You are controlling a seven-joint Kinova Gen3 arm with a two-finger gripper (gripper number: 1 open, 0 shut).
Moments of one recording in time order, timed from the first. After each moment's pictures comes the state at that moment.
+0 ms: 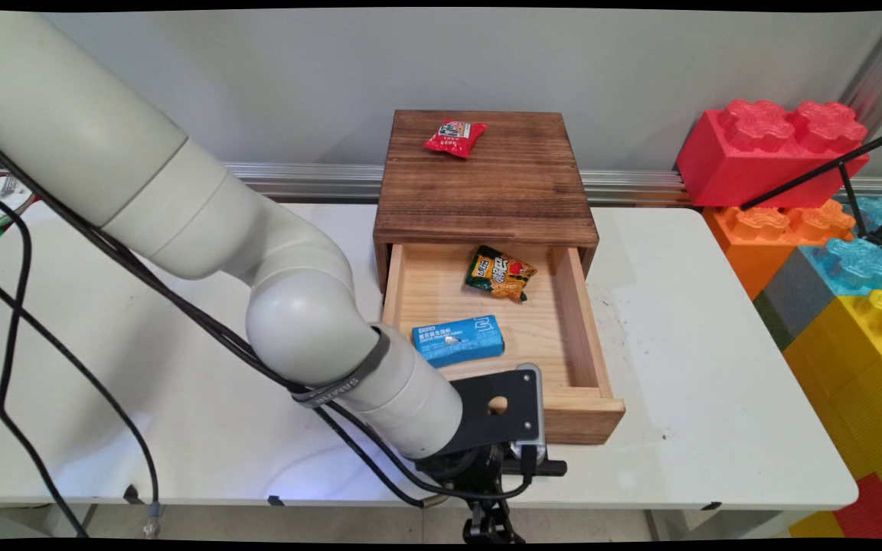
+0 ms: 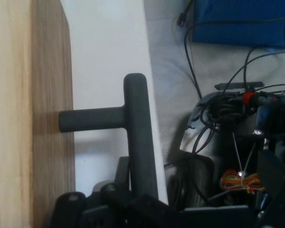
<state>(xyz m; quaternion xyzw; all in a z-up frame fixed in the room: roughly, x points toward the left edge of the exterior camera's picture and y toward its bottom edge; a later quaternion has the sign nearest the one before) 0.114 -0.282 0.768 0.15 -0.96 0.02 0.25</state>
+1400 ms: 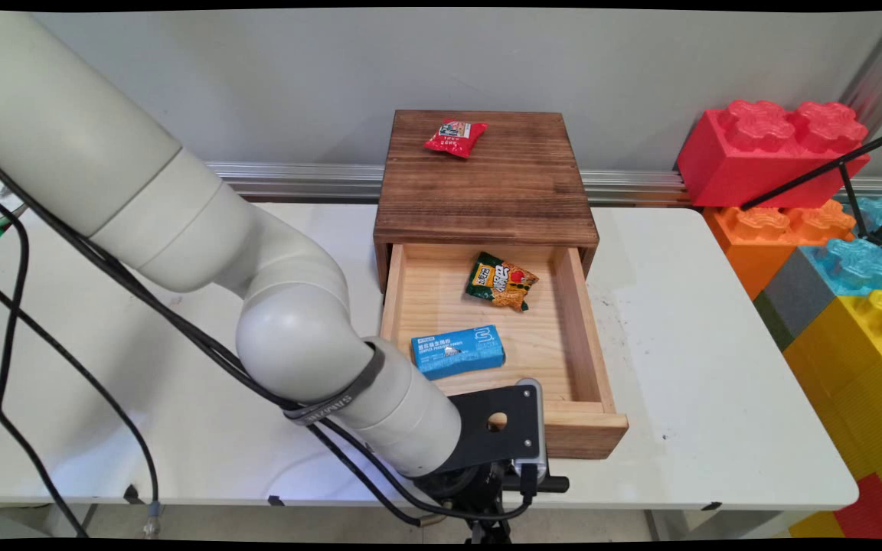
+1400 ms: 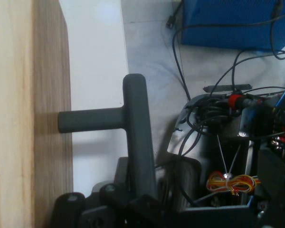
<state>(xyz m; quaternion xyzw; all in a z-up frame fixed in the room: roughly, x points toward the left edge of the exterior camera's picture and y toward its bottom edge) 0.110 -0.268 0.768 0.15 -0.96 0.01 0.26</state>
